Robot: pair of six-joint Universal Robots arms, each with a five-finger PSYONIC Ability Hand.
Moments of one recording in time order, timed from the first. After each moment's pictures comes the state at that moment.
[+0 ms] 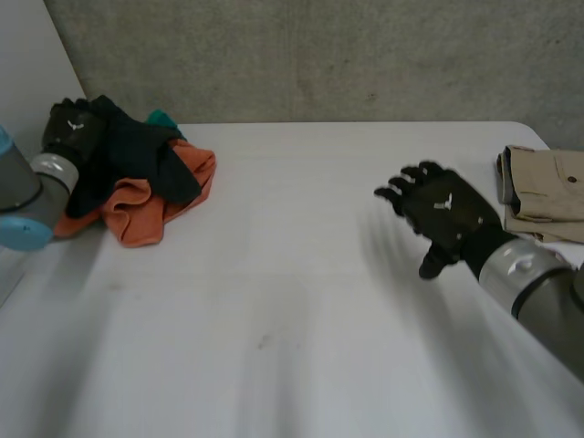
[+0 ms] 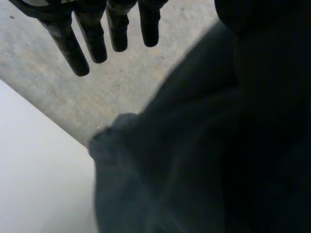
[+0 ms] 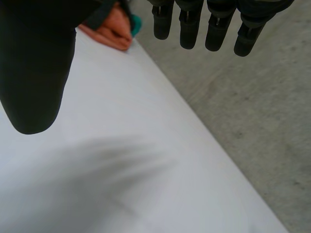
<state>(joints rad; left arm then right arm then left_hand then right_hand) 4.72 -2.62 -0.68 3.37 -1.30 3.66 1.84 -1.41 1.82 -0.20 1.16 2.56 0.20 0.20 0.21 0.20 0.04 0.22 0.21 0.20 0.20 0.04</state>
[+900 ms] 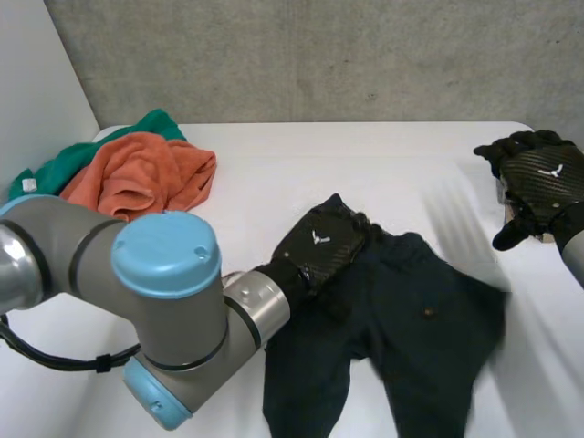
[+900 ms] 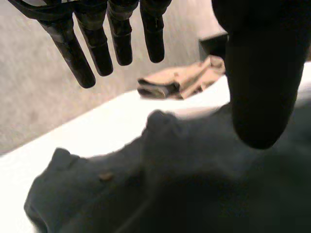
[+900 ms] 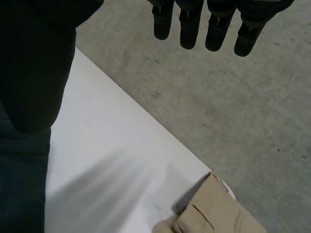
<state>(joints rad) 3.95 -2.10 -1.44 3.35 -1.33 3.24 1.62 -1.56 1.88 -0.25 1.28 2.72 0.36 0.34 0.34 0.34 0.15 0.22 0.21 0.20 0.20 0.04</state>
